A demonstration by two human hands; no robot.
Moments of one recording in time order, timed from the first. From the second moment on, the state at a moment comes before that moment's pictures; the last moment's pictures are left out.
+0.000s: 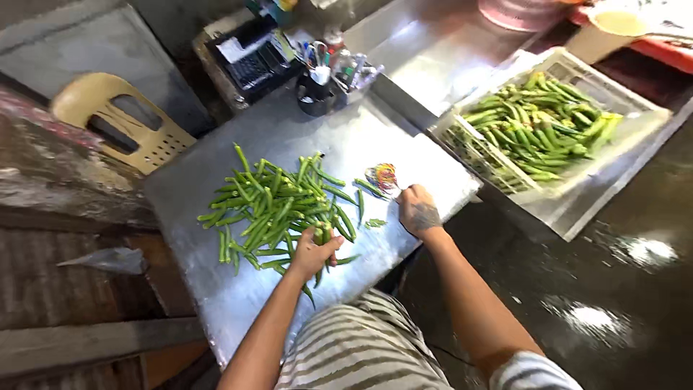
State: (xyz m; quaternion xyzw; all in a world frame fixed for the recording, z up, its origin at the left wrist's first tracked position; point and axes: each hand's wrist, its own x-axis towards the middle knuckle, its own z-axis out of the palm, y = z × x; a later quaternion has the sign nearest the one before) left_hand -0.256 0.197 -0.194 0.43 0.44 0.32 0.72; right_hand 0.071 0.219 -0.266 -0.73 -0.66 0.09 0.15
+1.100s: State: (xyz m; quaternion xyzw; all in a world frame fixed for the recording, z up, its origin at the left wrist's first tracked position) left_hand -0.257 0.194 -0.199 0.40 0.48 0.31 0.72; right_hand 0.047 0.226 -0.260 -0.80 -0.56 0.09 0.21
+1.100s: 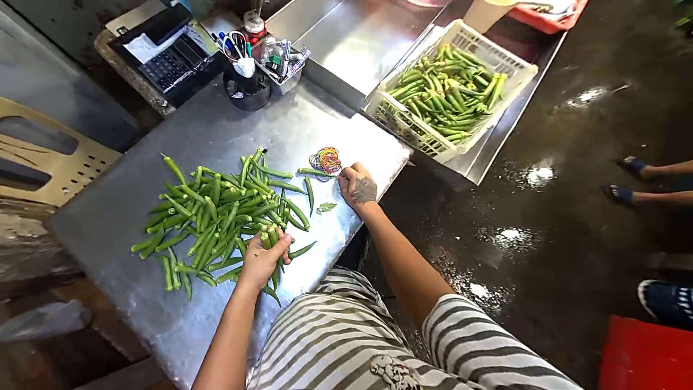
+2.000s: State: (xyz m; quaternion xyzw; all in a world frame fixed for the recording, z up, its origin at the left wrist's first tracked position) left_hand -0.272 0.188 -0.194 0.37 0.49 0.34 0.71; right_hand 0.047 0.192 -0.216 -0.60 -0.36 0.40 0.59
